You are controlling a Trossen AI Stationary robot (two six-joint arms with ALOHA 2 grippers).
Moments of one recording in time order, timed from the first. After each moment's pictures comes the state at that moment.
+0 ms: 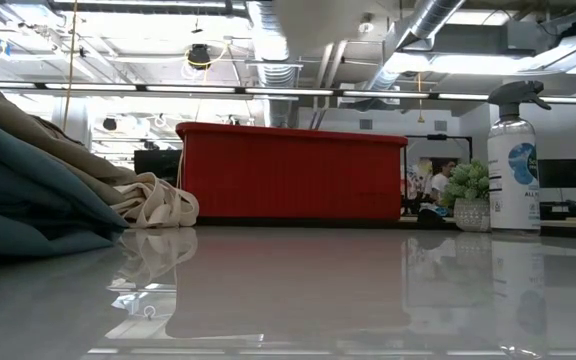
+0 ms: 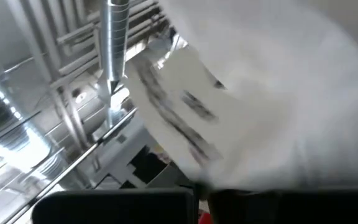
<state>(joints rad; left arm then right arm) -0.02 1.41 1.17 0.78 -0.76 1.30 0.03 1.51 2.15 -0.45 0.21 0.05</state>
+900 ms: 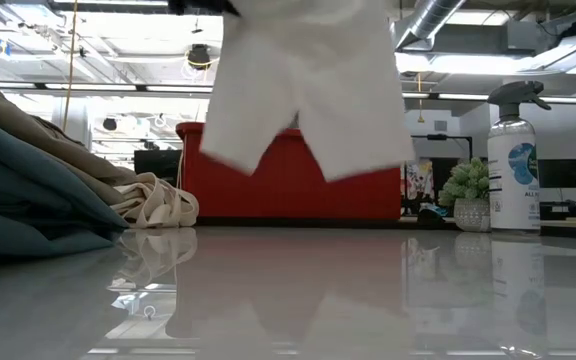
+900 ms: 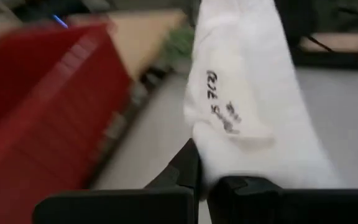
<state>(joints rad) -0.04 1.17 1.17 -0.41 -0.49 0.00 0.04 1.49 1.98 -1.20 0.39 0.48</state>
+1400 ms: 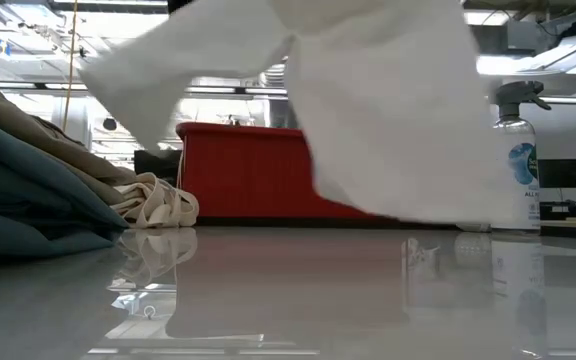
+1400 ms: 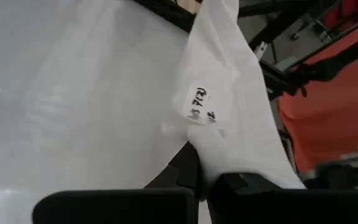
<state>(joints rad) -0.08 1.28 1.17 -0.41 0.14 -0.57 0.37 1.50 1.71 -1.17 0.34 1.02</state>
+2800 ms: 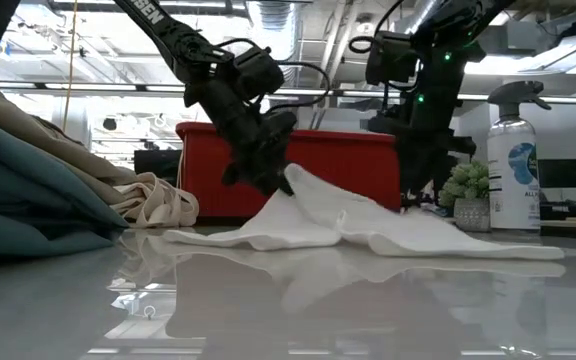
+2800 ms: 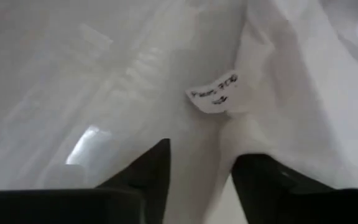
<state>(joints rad) 0.37 1.82 1.12 -0.17 0.17 -0.31 -0.27 1.50 0.97 -0.69 0.21 0.76</state>
